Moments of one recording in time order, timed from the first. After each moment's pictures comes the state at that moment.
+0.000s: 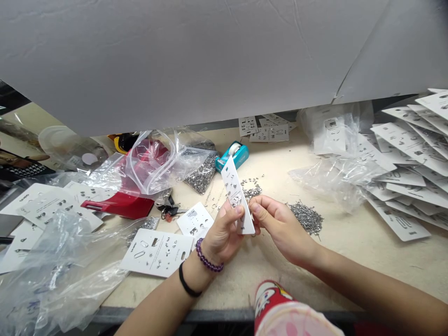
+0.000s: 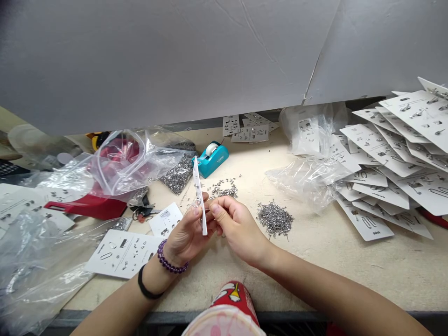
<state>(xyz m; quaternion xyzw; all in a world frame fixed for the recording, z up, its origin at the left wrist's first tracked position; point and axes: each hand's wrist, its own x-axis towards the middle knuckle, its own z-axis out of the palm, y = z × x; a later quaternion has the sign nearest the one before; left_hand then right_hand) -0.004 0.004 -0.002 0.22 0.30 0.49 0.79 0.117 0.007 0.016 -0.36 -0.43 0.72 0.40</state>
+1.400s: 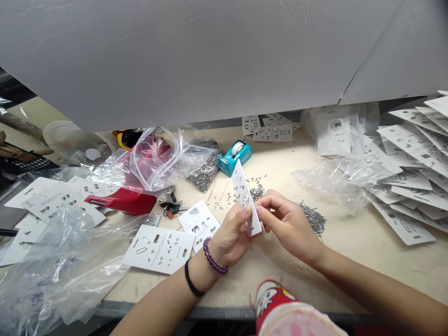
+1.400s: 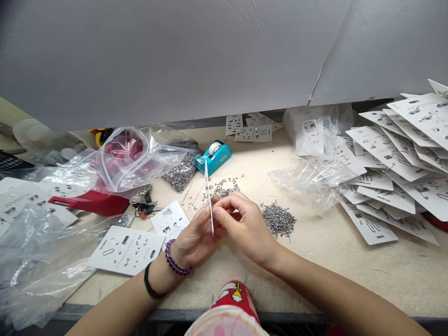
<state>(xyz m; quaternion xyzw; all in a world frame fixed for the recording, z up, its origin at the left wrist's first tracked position) 0.002 -0.002 -0.008 0.17 0.28 0.48 0.81 0.129 0.007 0.012 -0.41 -0.58 0.57 0.41</state>
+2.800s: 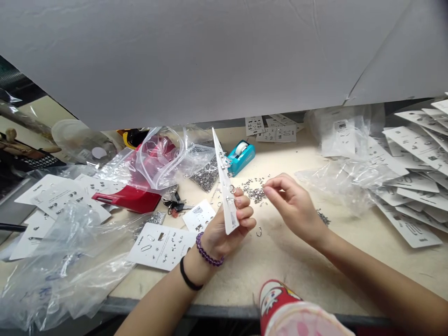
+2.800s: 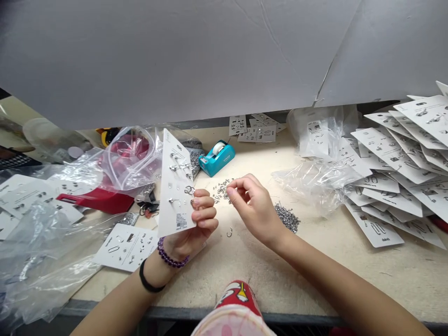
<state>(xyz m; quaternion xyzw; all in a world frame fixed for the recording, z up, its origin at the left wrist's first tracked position) -0.017 0.007 0.012 0.01 0.14 0.50 0.85 0.132 0.031 0.005 -0.46 -0.69 0.36 0.43</state>
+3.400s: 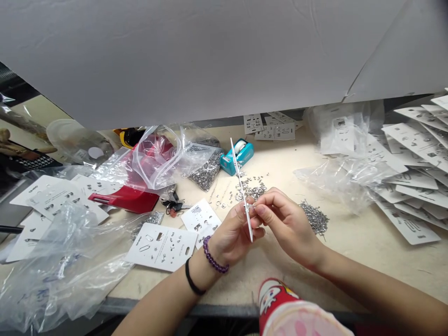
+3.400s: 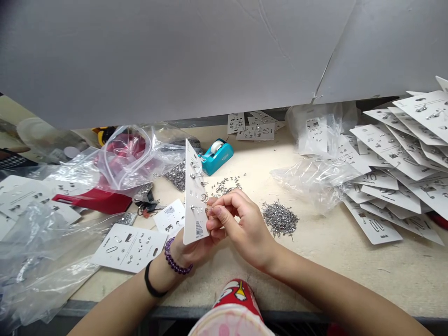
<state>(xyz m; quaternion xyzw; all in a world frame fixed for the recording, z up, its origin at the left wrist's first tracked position) -0.001 -0.001 0.000 0.09 0.26 0.47 0.84 0.121 0.002 0.010 -0.38 -0.55 0.59 0.45</state>
